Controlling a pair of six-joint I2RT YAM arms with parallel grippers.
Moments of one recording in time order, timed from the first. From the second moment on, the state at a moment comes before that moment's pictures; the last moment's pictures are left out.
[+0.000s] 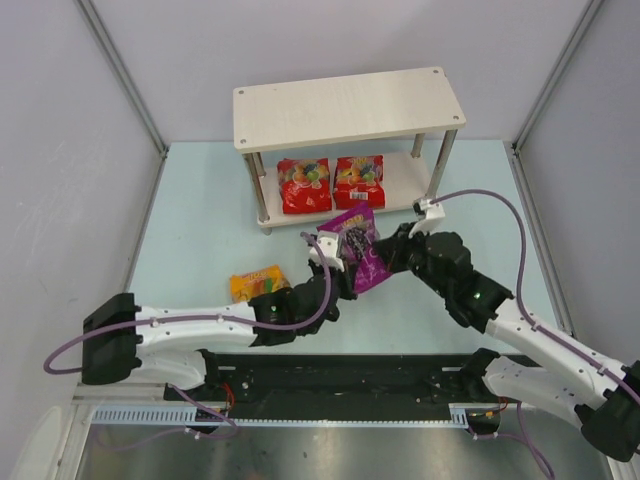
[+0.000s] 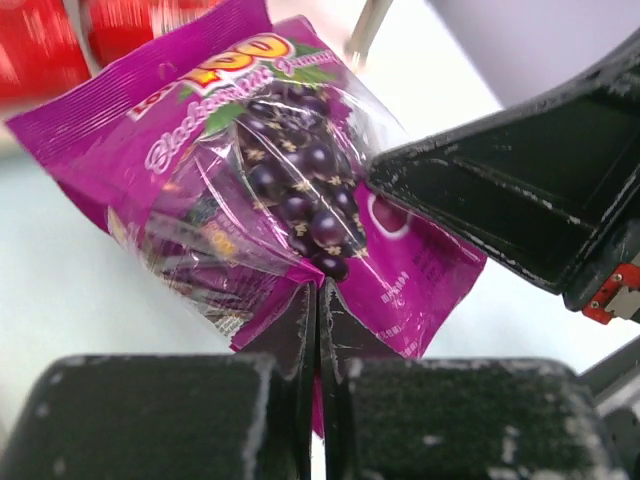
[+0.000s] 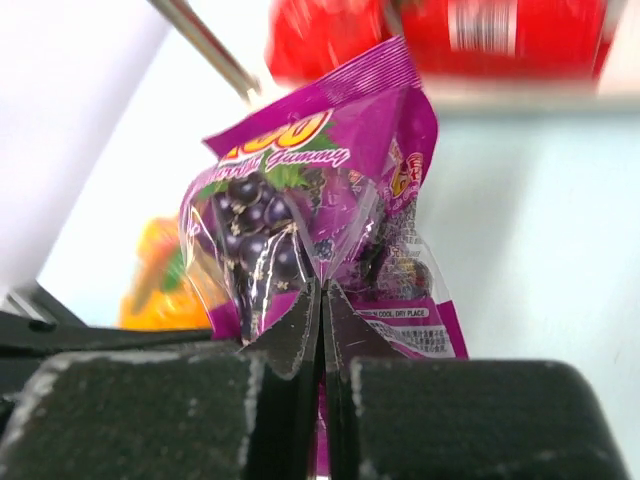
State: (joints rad) left arm -1.29 1.29 0.75 0.25 -0.76 -0.58; right arm 0.77 0.89 0.65 -0.03 0.13 0.54
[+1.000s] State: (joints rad) left arm -0.96 1.58 1.77 -0.02 -0.43 -0.16; right arm 0.39 1.31 1.52 -0.10 -0.13 0.42
